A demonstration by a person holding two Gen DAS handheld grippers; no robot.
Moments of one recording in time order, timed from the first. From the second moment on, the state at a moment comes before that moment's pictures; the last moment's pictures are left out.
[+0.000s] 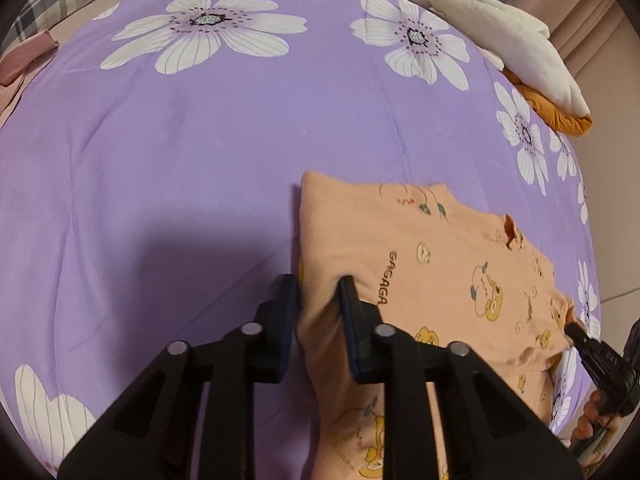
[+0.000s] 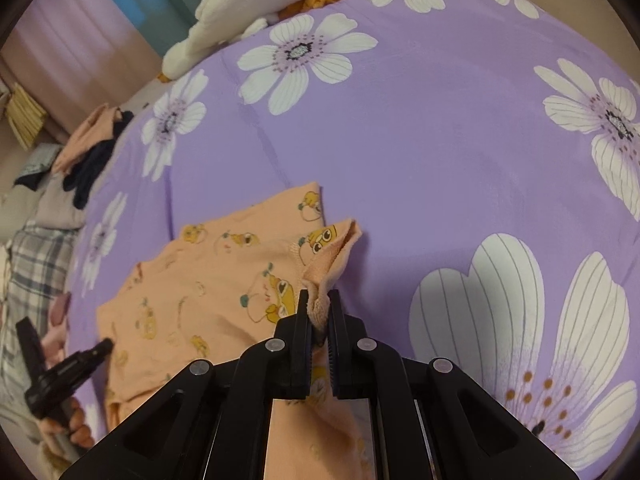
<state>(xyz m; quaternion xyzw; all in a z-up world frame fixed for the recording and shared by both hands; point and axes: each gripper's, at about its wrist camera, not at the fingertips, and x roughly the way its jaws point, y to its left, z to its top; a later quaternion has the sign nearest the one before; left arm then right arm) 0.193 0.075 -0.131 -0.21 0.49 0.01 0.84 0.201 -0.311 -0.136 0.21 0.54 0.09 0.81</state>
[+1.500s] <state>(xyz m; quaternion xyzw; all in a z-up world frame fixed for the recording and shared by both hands) 0.019 0.046 -0.135 -0.25 0.53 -0.10 0.81 0.089 -0.314 -0.129 0.06 0.56 0.10 0.82</state>
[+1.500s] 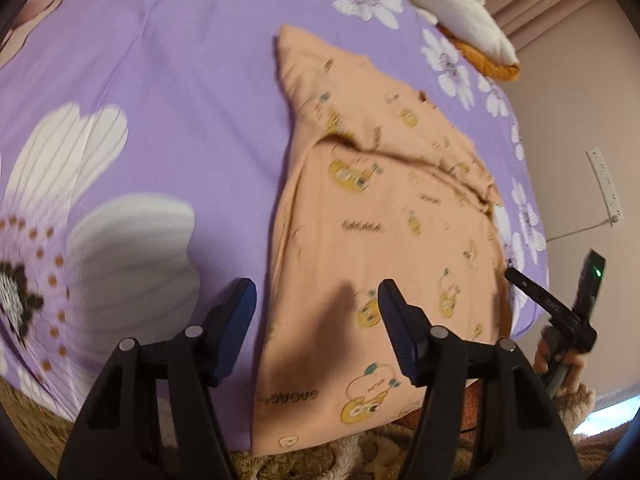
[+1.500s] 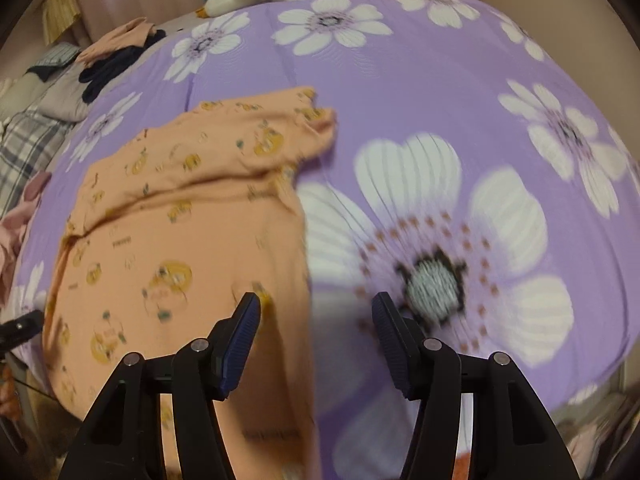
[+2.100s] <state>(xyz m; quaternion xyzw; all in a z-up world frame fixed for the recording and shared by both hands) 0.006 0.018 -0.146 -0.19 0.54 -0.11 0.81 0.034 -0.300 -0.142 0.11 0.59 0.15 0.78</state>
